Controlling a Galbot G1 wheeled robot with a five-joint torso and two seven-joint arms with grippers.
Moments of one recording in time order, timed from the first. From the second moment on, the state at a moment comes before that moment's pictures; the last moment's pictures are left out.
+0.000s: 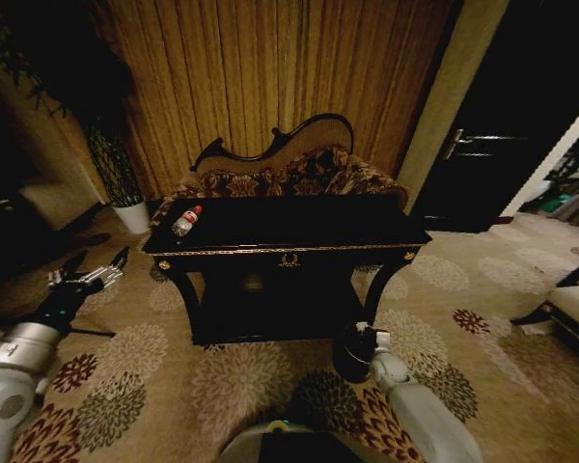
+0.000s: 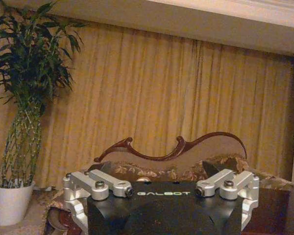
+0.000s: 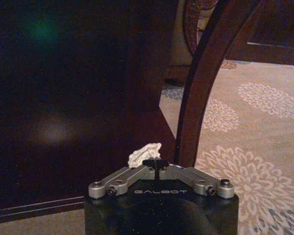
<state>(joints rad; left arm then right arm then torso) 1.65 -1.10 -1.26 -2.35 -0.93 0.38 0.11 -1.14 1.13 0.26 1.27 0.53 -0.19 0.33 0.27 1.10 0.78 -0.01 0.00</state>
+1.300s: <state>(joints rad) 1.65 -1.10 -1.26 -2.36 -0.94 0.37 0.11 -1.12 1.12 0.26 1.27 0.50 -0.18 0.33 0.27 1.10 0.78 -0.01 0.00</state>
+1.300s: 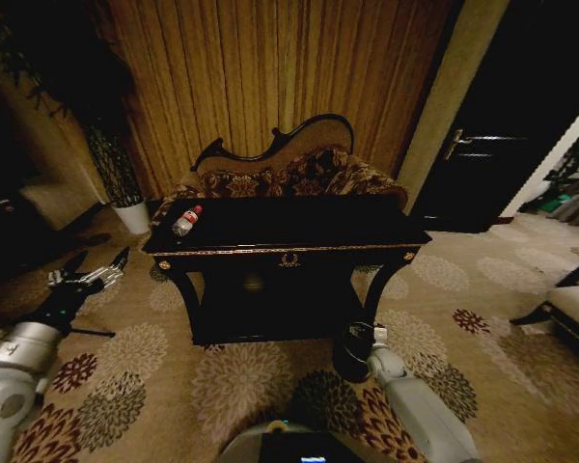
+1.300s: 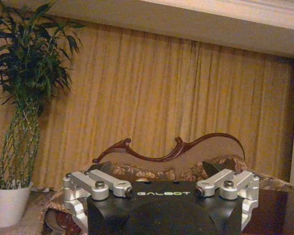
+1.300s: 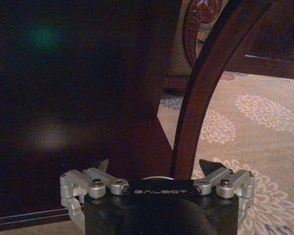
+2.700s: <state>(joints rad) 1.64 -1.11 -1.26 -2.32 -0.92 0.30 0.17 -1.30 0.86 0.42 2.24 0.74 -0.20 0.36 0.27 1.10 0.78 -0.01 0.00</state>
